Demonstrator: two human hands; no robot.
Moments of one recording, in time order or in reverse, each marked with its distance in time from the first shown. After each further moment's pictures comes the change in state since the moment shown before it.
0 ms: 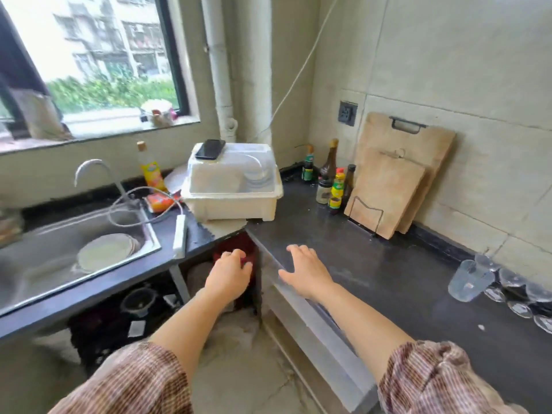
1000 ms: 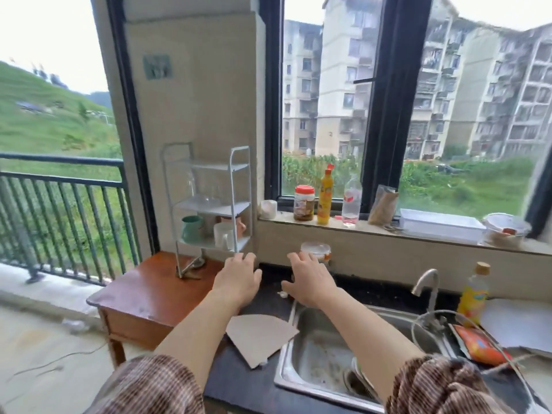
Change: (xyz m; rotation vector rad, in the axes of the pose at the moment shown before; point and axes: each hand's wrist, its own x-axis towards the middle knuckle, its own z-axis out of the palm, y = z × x) left_hand -0.077 -0.509 -0.472 0.238 0.580 -0.598; right_hand 0.113 -0.729 0.206 -0.192 -0.065 -0.977
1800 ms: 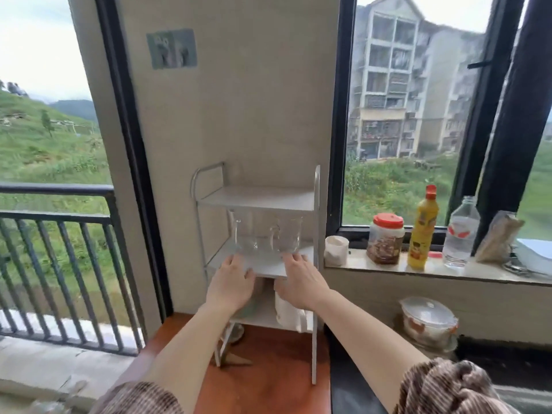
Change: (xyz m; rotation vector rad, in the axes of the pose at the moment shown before) left_hand 0.335 -0.280 -0.049 -0.221 0.078 -0.017; right_hand 0.383 -0.187 0.094 0.134 0.007 0.047
